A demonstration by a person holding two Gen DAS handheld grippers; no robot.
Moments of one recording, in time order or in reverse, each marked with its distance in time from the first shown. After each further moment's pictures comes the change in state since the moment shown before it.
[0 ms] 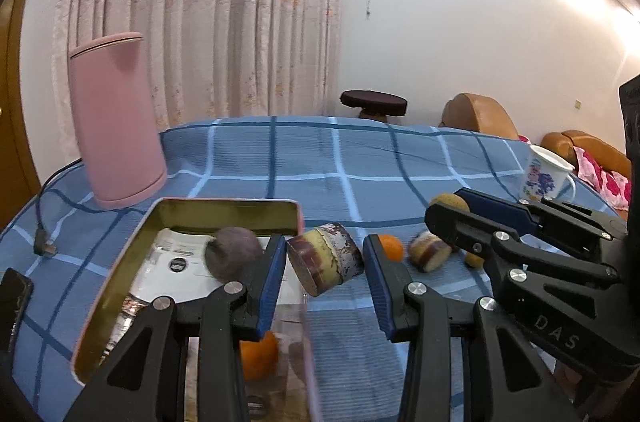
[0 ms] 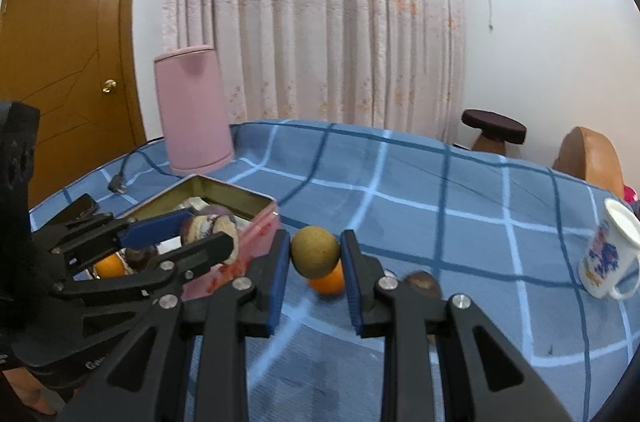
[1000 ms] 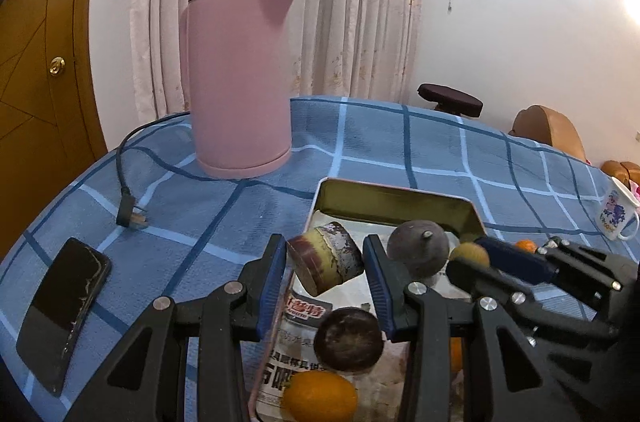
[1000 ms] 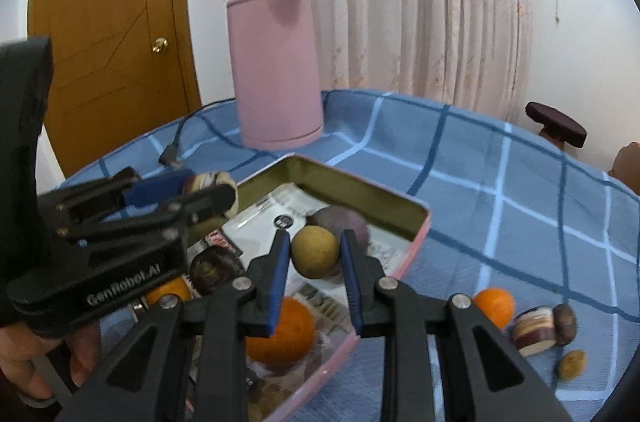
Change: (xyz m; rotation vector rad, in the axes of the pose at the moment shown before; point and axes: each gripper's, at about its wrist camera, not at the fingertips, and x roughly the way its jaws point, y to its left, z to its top) left arm -0.003 0.113 -0.006 -0.140 0.068 0.217; right arm 0.075 0.090 0.003 -0.083 0.131 0.183
